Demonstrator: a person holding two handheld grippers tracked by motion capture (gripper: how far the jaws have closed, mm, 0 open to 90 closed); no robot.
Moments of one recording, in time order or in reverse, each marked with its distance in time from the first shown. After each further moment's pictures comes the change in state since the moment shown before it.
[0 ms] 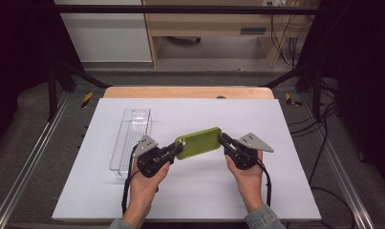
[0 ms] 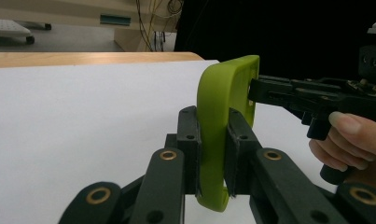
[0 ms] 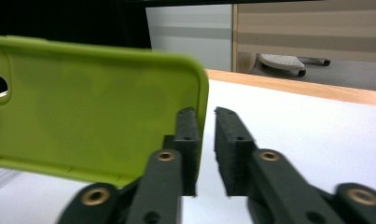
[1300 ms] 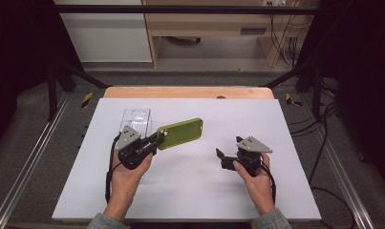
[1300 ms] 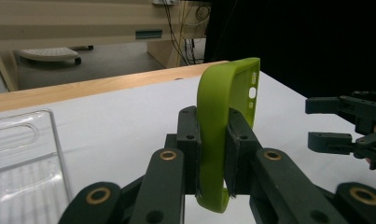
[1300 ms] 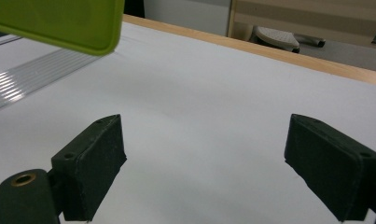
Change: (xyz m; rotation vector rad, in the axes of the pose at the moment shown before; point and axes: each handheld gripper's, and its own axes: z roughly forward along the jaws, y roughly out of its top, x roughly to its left) left arm 0.025 0.032 -0.034 -0.004 0.129 0.119; right arm -0.012 -0.015 -0.006 0.142 -0.025 -0.111
